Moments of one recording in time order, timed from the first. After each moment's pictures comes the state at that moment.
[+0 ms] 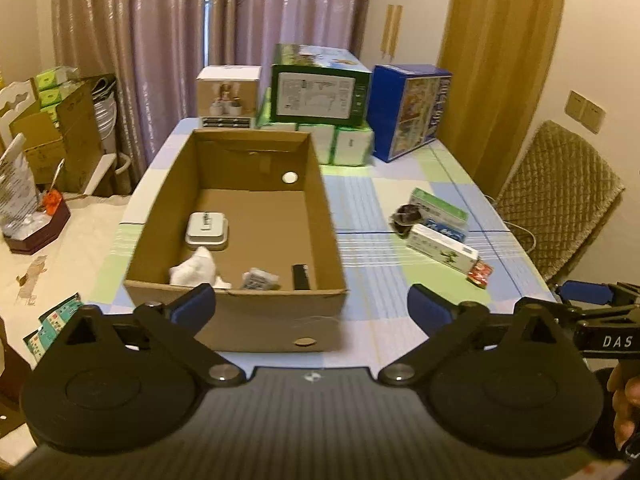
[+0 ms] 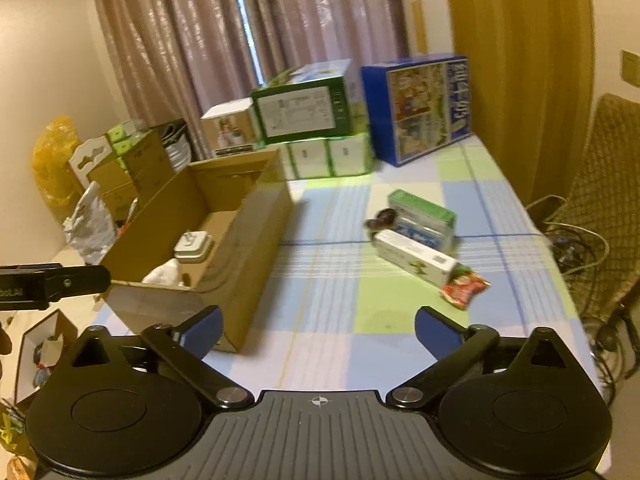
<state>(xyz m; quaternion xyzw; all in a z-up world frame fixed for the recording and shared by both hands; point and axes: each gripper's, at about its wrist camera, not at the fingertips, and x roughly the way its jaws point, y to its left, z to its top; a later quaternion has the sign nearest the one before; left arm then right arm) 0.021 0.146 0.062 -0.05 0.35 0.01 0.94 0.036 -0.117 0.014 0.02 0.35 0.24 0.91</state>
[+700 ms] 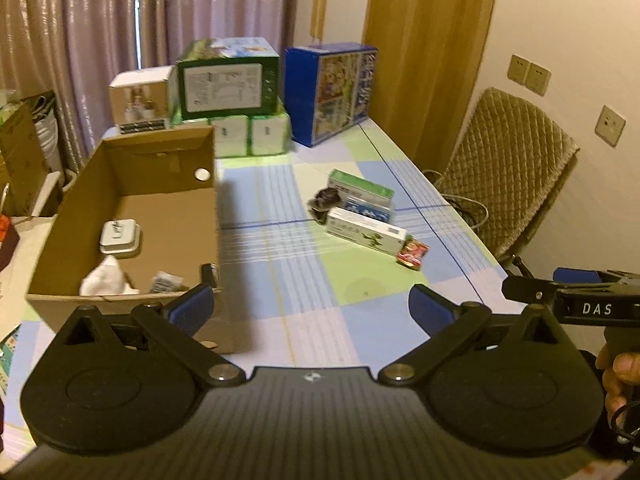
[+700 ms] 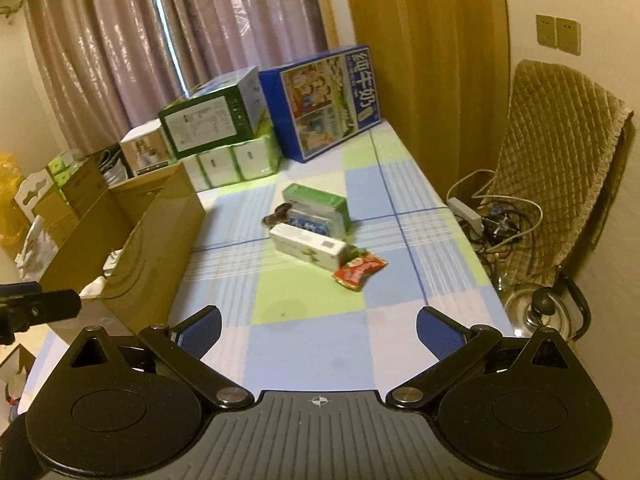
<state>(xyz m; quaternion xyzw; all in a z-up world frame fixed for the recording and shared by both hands) 0.040 0.059 0.046 -0.02 0.36 -0.07 0.93 0.045 -0.210 0.005 0.05 0.36 0.15 0.92</state>
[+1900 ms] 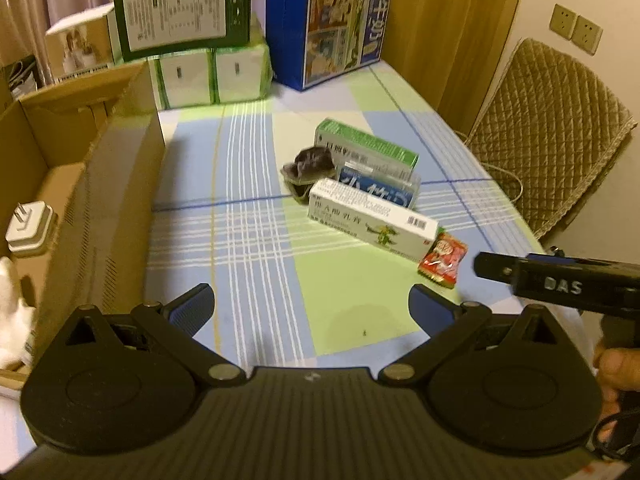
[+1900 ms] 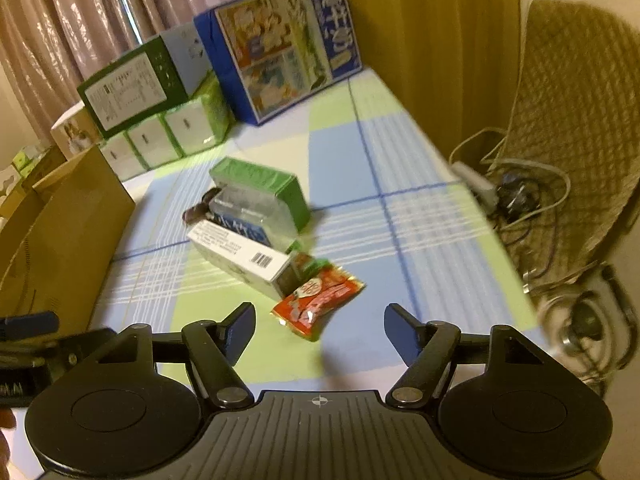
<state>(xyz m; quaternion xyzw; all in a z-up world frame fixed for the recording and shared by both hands) 0.190 0.002 -0.066 -0.02 0.43 -0.04 0.90 0.208 -0.215 -0.100 0.07 0.42 0.14 0.89</state>
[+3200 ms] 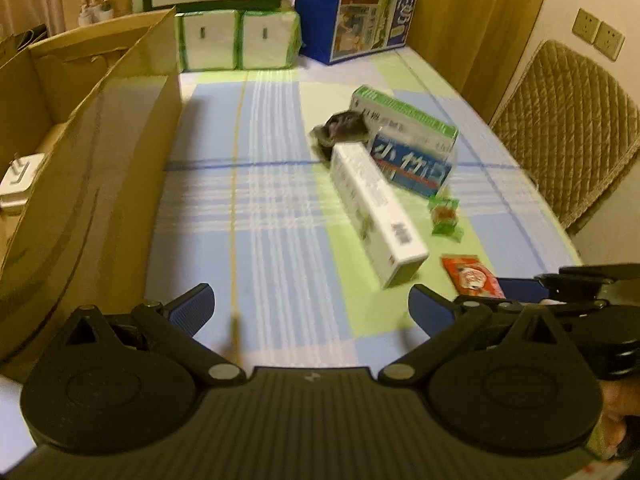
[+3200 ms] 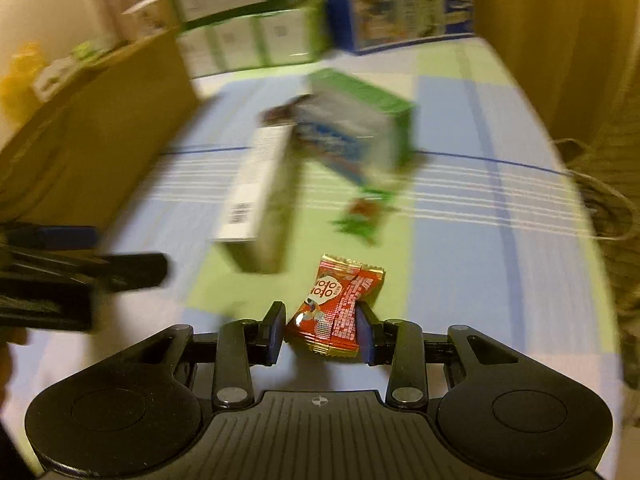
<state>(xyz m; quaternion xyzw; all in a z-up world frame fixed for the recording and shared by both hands) 0.192 0.024 -0.100 -0.05 0.43 -0.03 0.90 0.202 -0.172 -0.136 -0.05 0.46 0.24 0.86</state>
